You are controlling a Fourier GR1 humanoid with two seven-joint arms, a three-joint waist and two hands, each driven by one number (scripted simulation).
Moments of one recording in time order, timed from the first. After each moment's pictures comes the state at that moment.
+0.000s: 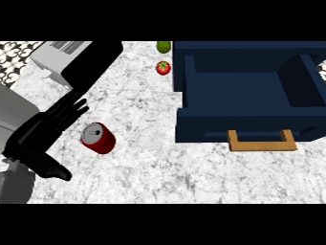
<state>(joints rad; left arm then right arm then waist) -0.17 0.25 0.13 -1.46 0.45 -0.53 0.26 0.44 -0.08 -0.59 -2.15 -0.40 0.43 0.07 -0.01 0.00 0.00</state>
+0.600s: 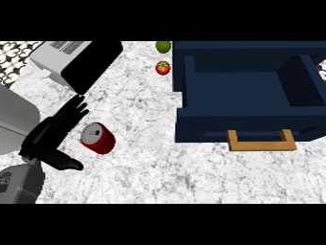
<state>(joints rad) -0.23 0.25 0.16 -1.13 0.23 -0.53 -0.04 0.41 -0.07 -0.65 -2.16 -0.44 0.47 0.12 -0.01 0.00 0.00</state>
